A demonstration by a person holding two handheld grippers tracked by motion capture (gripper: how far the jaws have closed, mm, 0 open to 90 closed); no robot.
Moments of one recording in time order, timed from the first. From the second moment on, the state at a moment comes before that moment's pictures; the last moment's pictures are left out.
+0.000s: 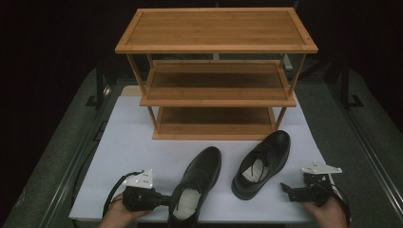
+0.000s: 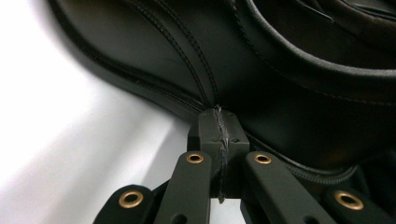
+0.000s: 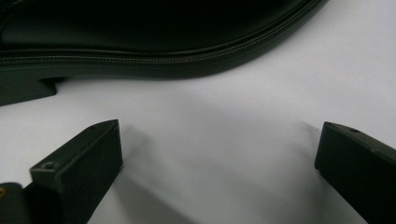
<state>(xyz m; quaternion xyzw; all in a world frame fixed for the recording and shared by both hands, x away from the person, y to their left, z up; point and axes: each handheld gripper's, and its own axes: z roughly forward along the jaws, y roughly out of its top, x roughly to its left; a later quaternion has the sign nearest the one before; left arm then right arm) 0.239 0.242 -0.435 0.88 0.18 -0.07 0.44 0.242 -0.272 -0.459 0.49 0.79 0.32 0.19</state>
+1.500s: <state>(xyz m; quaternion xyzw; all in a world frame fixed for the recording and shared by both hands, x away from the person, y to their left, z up) 0.261 0.173 -0.374 0.85 0.14 0.01 0.51 0.242 -0.272 -0.459 0.49 0.79 0.32 0.19</state>
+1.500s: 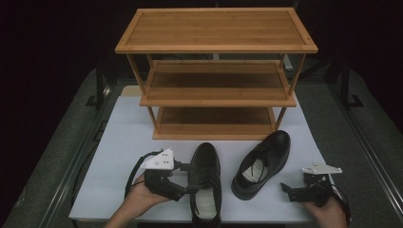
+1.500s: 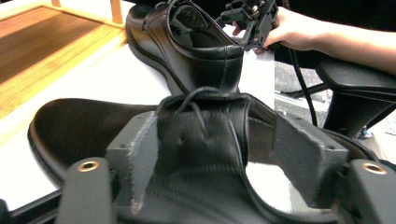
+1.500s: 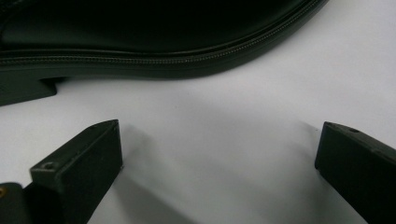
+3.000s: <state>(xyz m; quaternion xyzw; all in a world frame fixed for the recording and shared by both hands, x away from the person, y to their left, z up) 0.300 0.159 -0.395 0.84 0.17 0.07 0.50 0.242 -0.272 -0.459 0.49 0.79 0.32 0.19</state>
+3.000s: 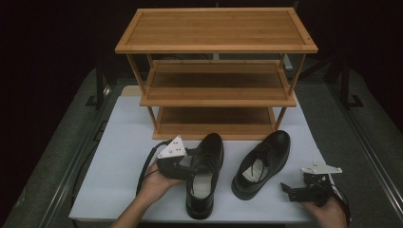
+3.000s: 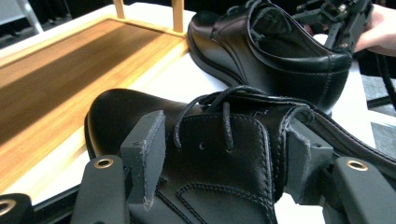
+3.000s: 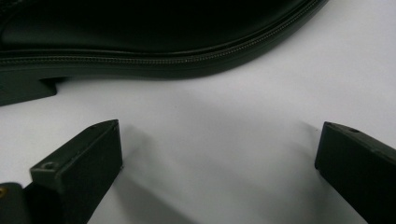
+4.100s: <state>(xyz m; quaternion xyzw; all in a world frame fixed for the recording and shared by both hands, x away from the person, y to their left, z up) 0.250 0.213 -0.444 0.87 0.17 -0.04 0.45 0.242 -0.272 -0.459 0.49 0.79 0.32 0.19</state>
